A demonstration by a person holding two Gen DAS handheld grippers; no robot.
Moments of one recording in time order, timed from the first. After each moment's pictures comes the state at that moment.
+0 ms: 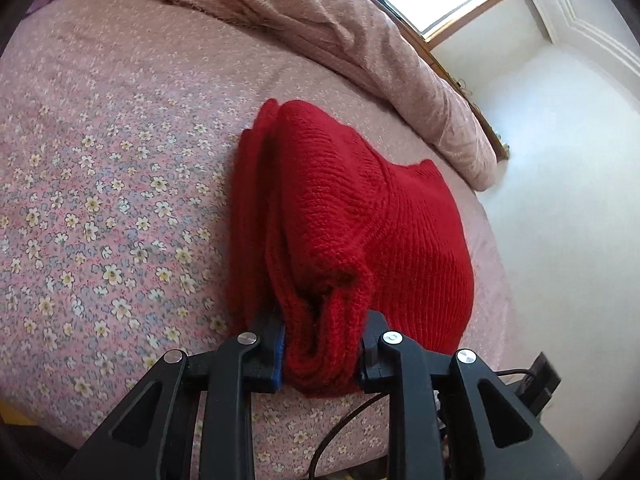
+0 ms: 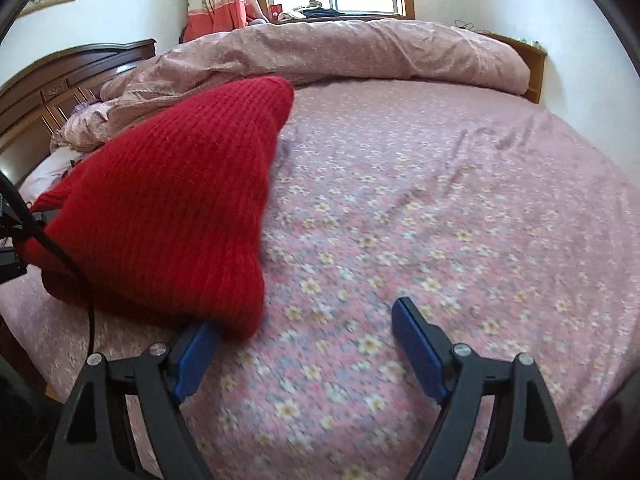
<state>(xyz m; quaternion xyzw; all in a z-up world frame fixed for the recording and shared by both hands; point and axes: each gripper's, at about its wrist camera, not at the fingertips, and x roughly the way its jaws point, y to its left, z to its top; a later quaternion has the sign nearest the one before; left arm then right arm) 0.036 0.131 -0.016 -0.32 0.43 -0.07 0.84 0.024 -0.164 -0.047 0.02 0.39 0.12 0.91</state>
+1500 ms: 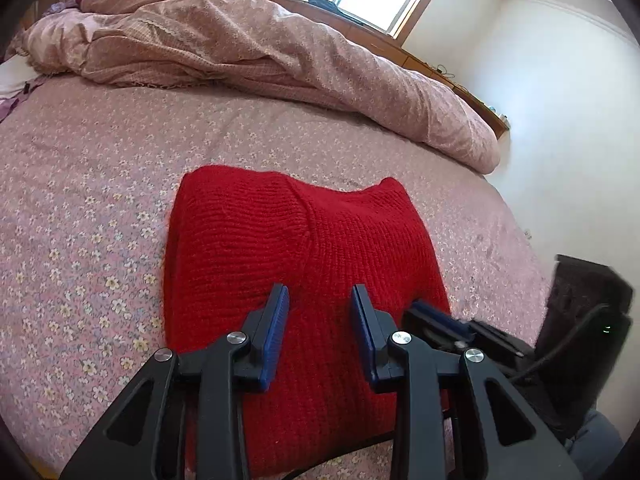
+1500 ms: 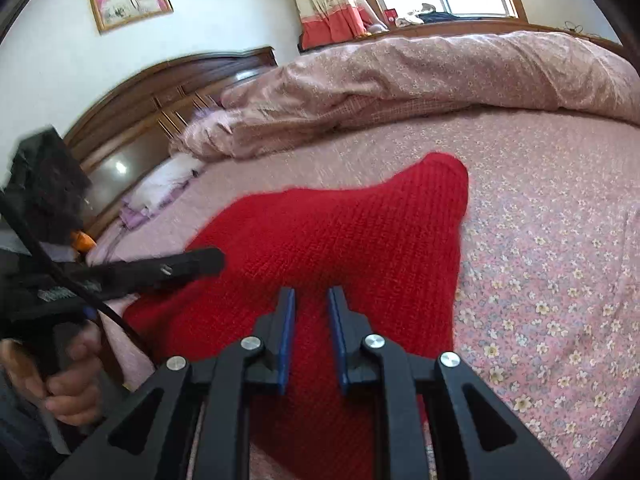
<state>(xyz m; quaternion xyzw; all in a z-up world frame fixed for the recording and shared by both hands) 0.077 0.087 0.014 -0.20 0.39 -0.06 0.90 0.096 -0.108 -0.016 0.06 0.37 0.36 0.85</state>
